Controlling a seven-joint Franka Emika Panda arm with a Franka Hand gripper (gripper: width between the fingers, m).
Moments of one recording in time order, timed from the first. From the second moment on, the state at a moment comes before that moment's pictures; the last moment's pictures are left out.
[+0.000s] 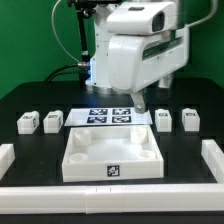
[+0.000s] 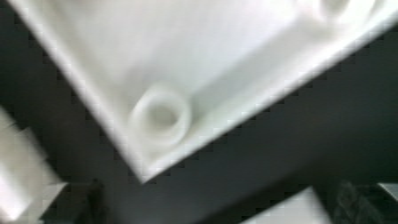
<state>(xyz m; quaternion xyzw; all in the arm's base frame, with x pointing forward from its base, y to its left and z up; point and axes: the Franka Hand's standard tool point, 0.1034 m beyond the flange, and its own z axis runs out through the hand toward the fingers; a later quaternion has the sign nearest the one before) 0.519 0.037 0.101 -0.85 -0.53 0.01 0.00</state>
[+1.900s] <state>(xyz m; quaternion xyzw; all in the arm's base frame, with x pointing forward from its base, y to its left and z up) 0.452 -0.023 0.008 -0.69 -0.72 0.01 0.03</state>
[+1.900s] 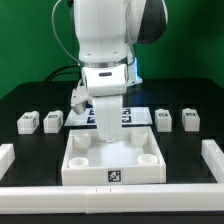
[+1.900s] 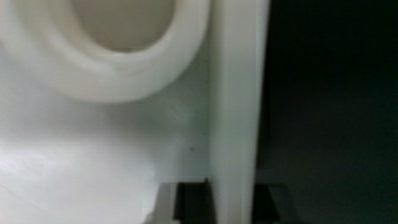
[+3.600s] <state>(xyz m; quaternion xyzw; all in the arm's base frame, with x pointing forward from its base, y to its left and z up) 0.505 0.060 0.006 -0.72 -0.69 -0.01 0.06</state>
